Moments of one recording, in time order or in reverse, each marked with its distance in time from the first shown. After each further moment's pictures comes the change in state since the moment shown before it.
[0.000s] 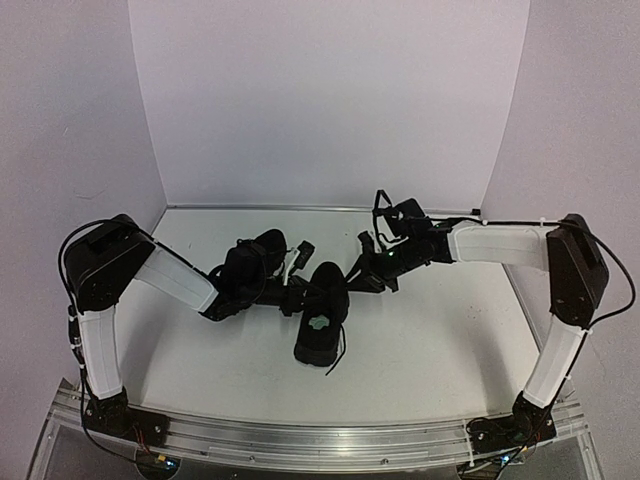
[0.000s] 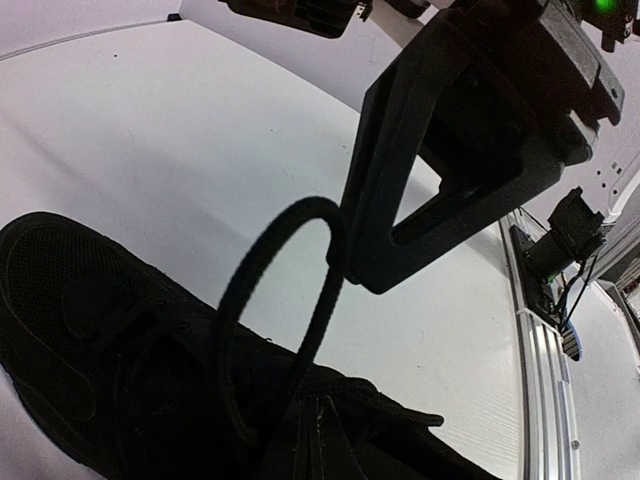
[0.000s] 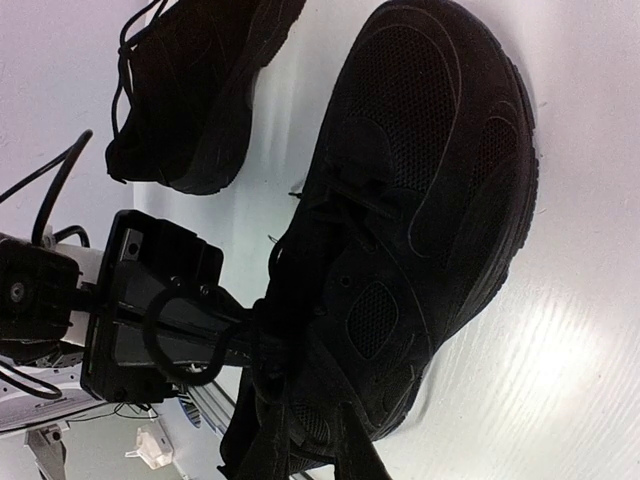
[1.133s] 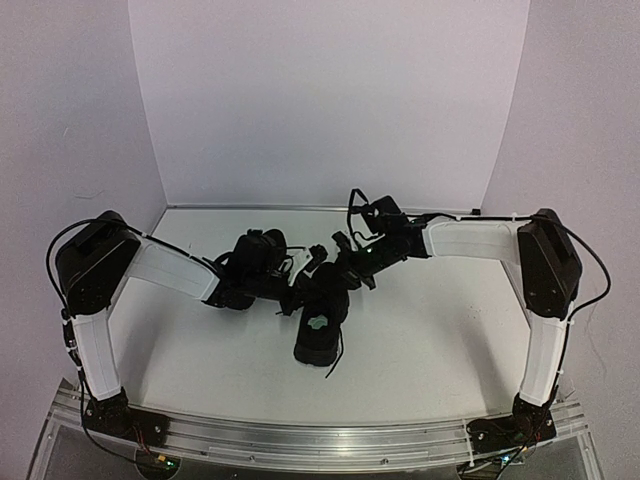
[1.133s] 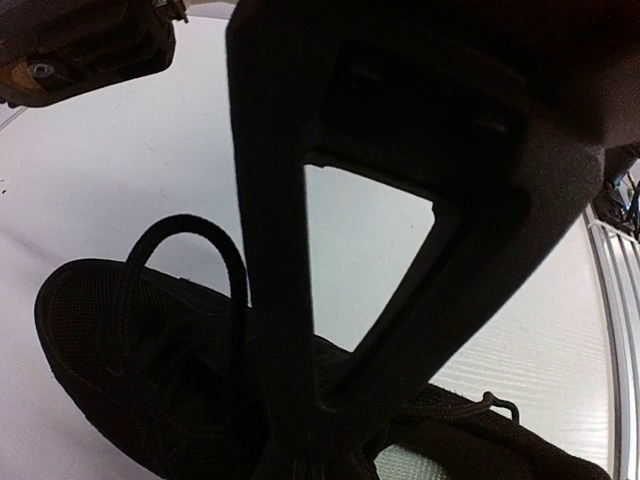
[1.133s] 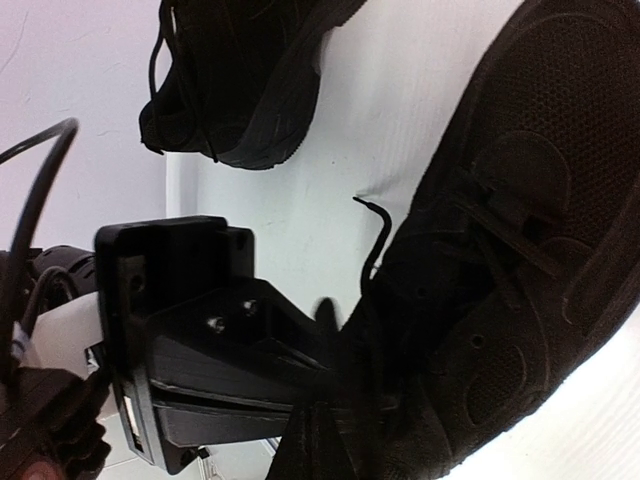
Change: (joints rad) left arm -0.019 -0.052 0.104 -0.316 -0.097 0.394; right arm 0.049 0.161 0.176 -0.011 -0.129 -0.008
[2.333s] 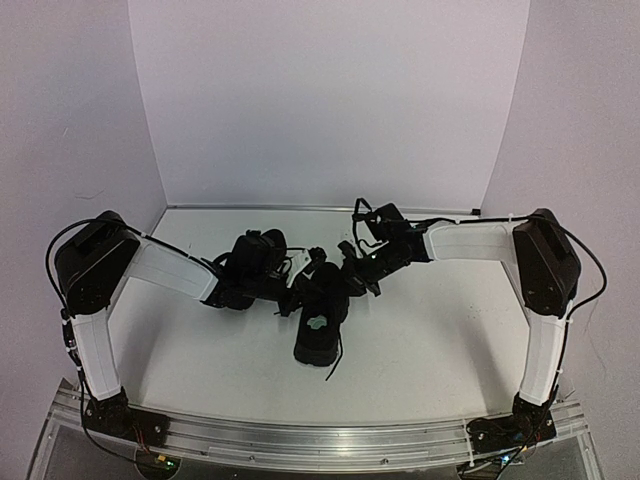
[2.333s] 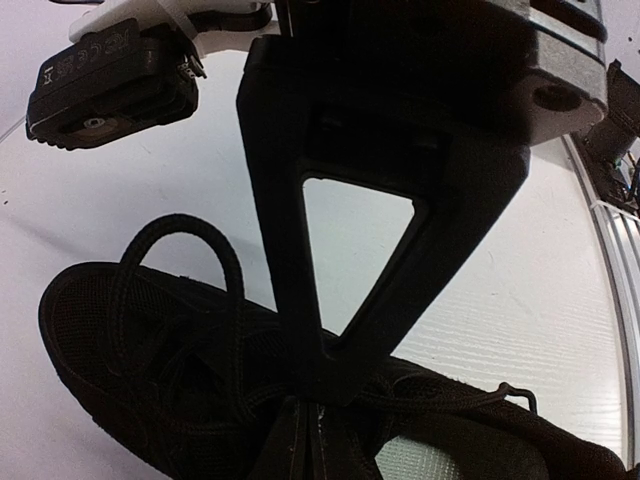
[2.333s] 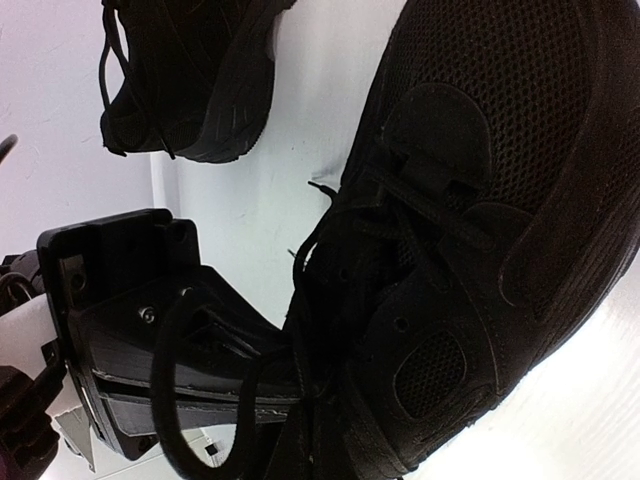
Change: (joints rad) left arm 0.007 -0.003 -0.012 -0.004 0.012 0.057; right arm -0.025 0.013 -0.044 -0.001 -0.018 0.016
